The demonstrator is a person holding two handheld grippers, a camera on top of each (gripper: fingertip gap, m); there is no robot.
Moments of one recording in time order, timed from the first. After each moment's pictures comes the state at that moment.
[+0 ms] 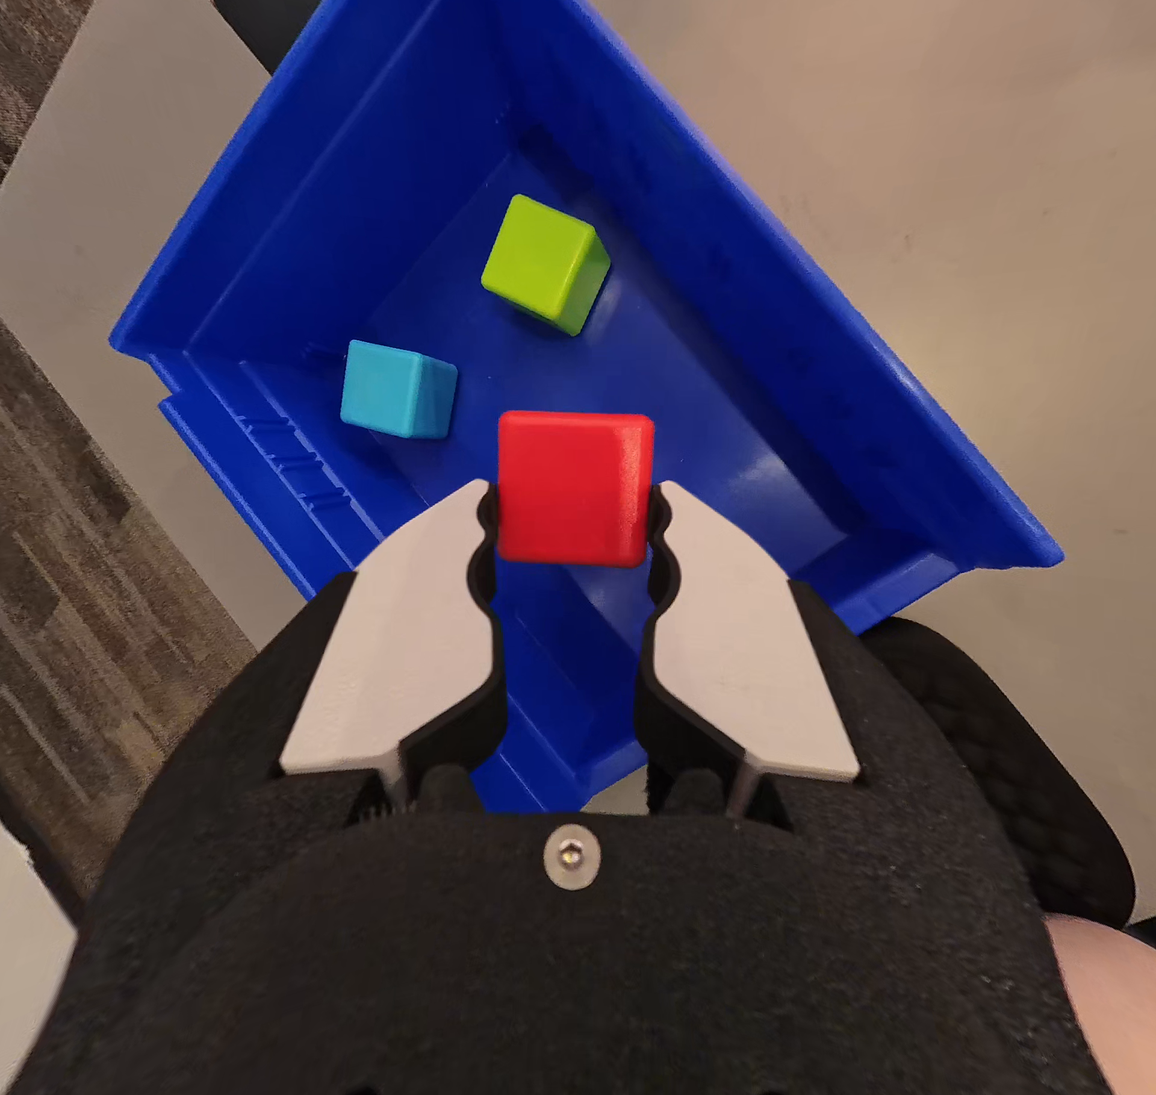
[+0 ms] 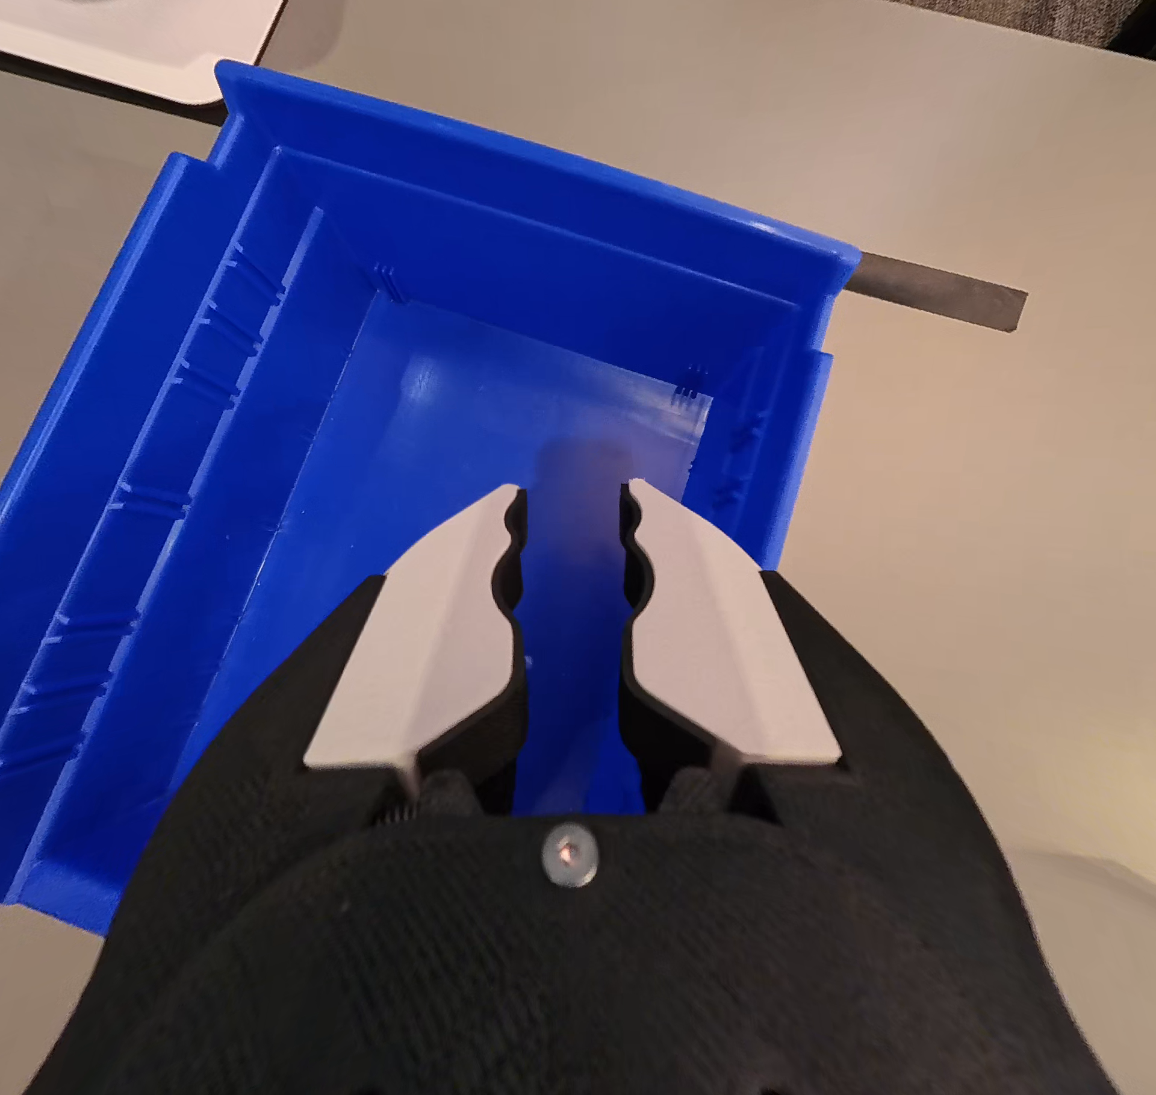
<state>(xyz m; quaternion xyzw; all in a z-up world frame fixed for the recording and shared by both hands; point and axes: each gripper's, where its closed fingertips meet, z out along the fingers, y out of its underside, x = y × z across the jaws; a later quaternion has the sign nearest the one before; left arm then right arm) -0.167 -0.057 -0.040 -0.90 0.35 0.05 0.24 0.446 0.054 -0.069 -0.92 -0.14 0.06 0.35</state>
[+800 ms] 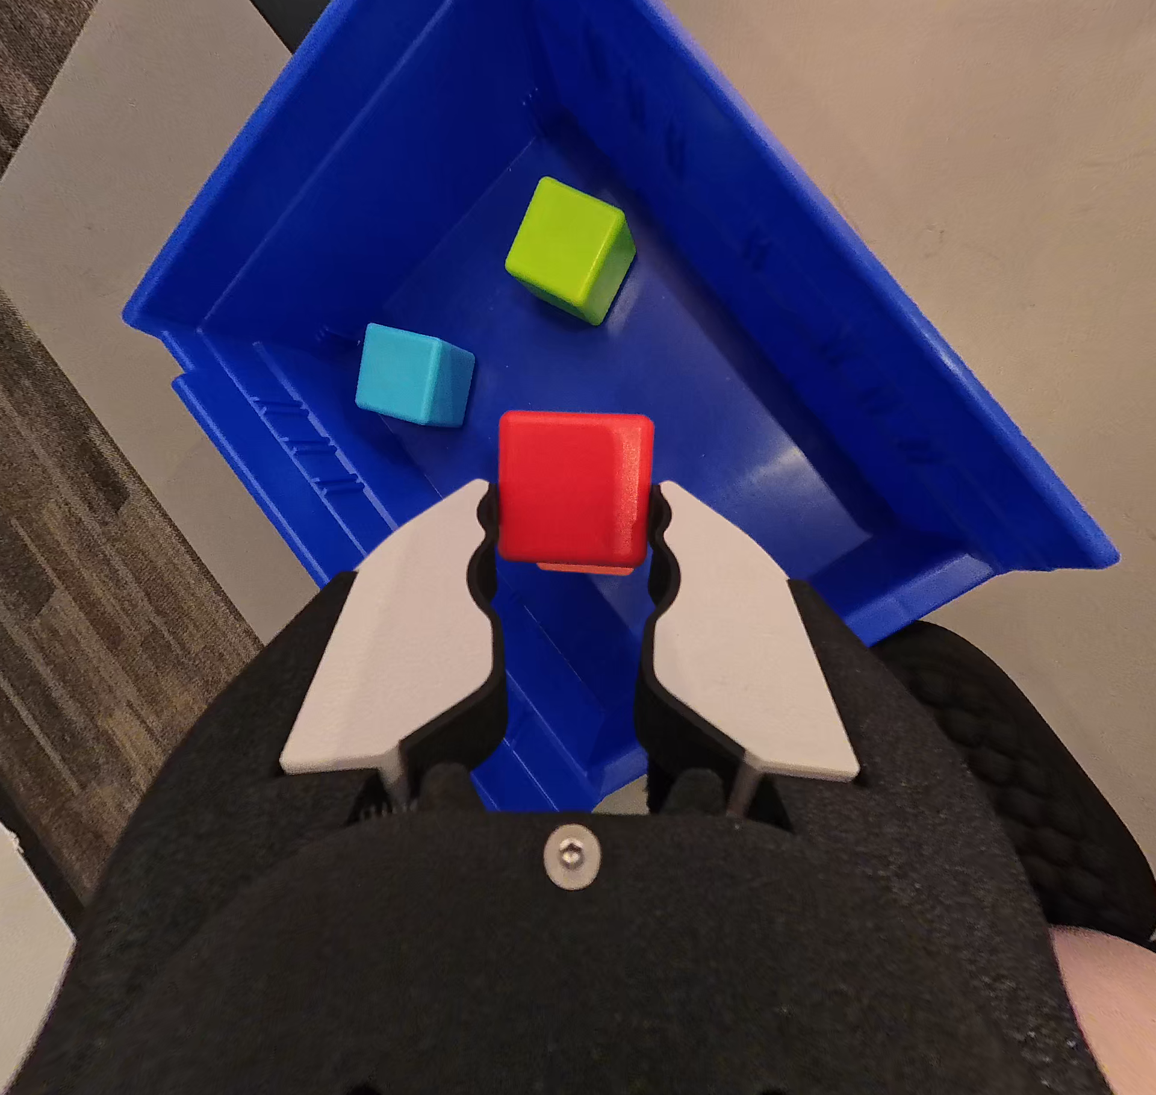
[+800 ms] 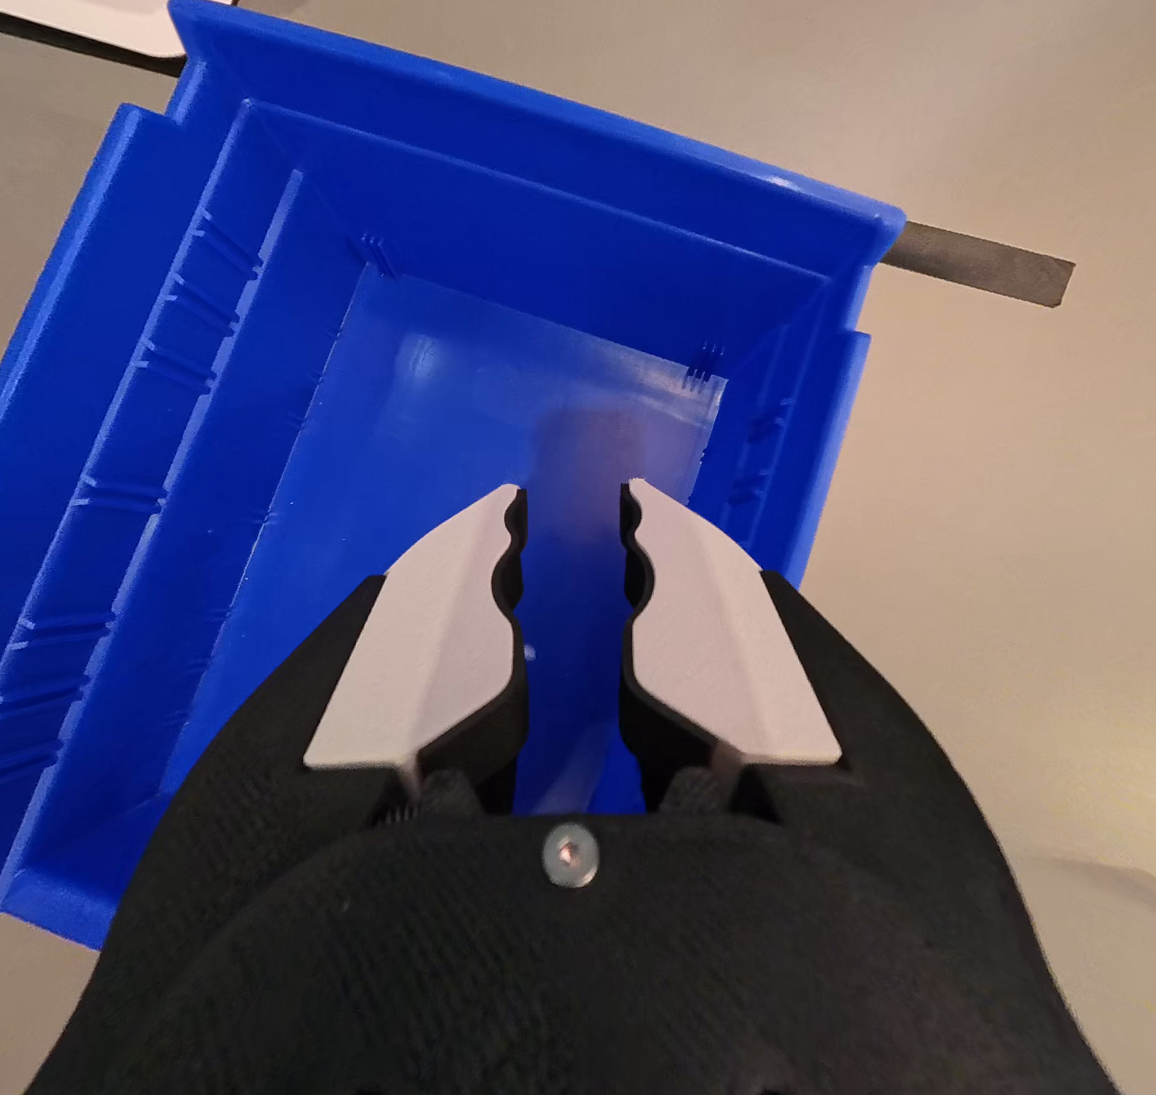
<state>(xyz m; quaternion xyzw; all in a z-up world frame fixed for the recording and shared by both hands) -0.179 -0.054 -0.042 -0.91 0.34 0.05 0.25 0.444 0.055 -0.084 -0.93 -0.14 0.06 0.33</state>
